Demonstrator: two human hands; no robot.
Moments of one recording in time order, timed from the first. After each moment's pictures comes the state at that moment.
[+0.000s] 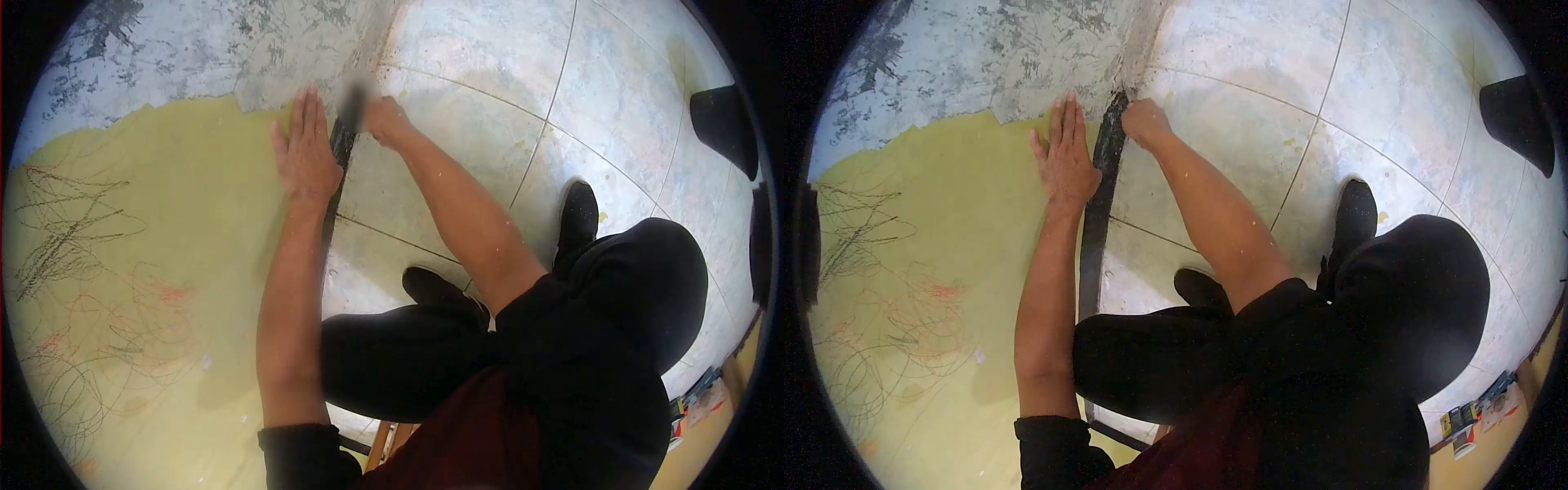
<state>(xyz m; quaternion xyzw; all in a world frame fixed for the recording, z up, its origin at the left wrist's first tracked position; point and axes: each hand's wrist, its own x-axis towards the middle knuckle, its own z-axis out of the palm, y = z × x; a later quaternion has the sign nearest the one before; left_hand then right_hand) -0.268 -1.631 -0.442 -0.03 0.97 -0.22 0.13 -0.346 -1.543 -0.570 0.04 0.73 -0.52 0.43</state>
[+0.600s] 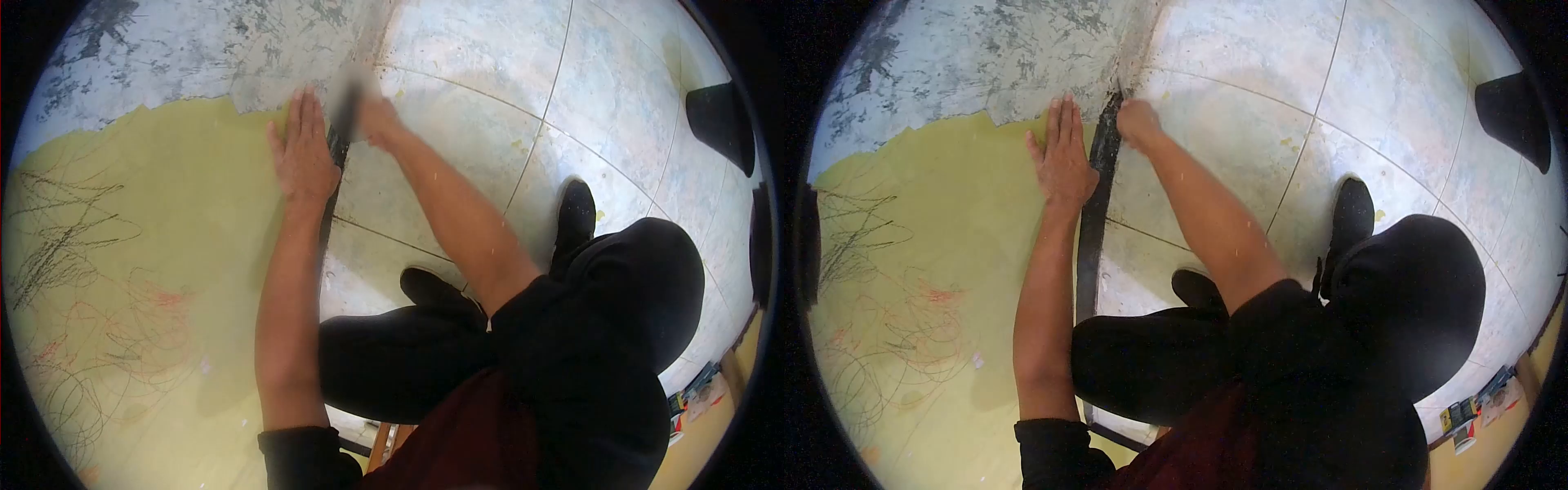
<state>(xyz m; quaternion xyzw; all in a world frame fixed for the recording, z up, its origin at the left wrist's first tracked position) -0.267 -1.633 -0.444 -0.03 0.96 -0.24 0.13 -0.333 -1.554 -0.579 0.14 0.65 -0.59 0.46</state>
